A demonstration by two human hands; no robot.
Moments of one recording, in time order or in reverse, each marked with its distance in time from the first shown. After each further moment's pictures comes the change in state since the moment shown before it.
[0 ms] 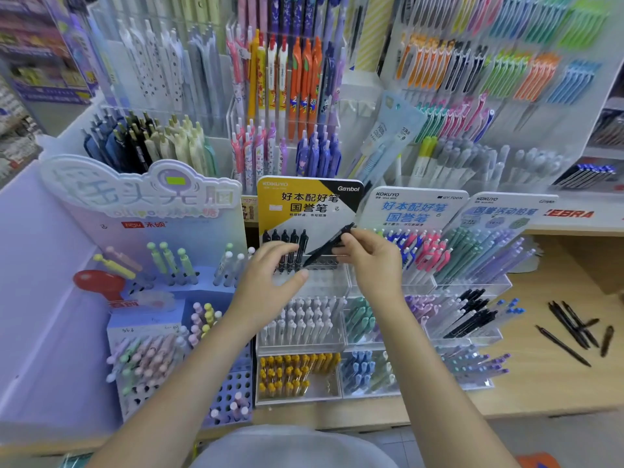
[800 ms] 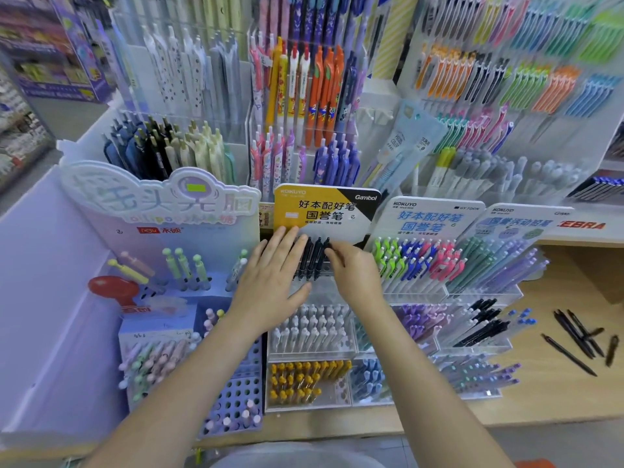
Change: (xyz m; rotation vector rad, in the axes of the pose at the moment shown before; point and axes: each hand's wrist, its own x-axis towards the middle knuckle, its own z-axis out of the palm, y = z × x) left_hand 0.021 -0.036 -0.009 0.806 -0.044 0.276; right_hand 0.019 0.031 0.039 -0.695 -0.106 -0.345
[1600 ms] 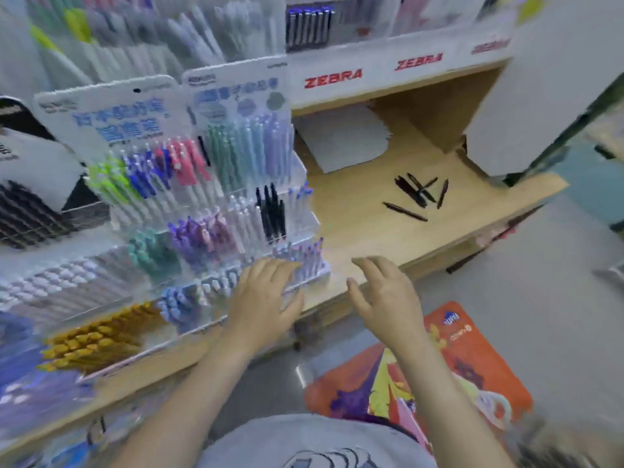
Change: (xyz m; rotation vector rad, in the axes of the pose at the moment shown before) left_hand -0.059 0.360 0.108 -0.357 0.010 0.303; right_hand -0.292 0.267 -0.239 -0.333 0.147 0.215
